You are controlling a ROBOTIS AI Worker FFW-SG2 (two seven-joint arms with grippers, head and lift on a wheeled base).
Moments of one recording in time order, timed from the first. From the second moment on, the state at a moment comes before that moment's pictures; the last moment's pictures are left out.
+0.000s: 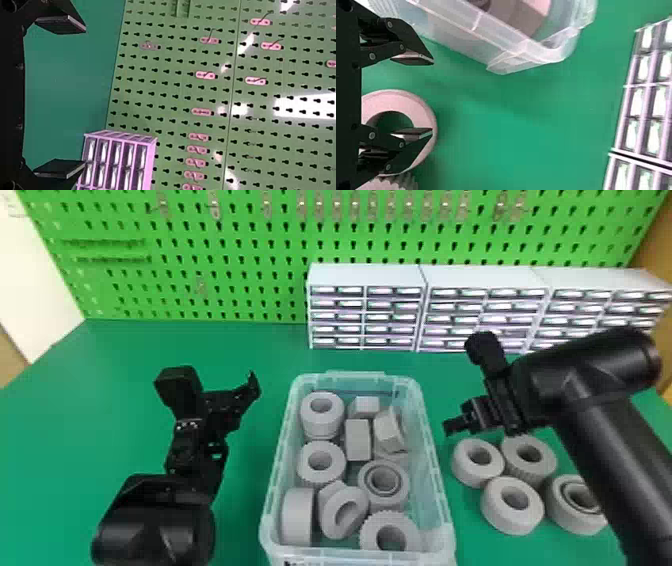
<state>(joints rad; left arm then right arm) -0.12 0.09 -0.08 -1.43 0.20 -0.04 0.12 -0.63 -0.20 0.26 -1.33 0.00 1.37 0.40</state>
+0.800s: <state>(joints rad) -0.12 0.09 -0.08 -1.43 0.20 -0.04 0.12 -0.59 -0.20 0.17 -1.56 0.02 1.35 0.40</state>
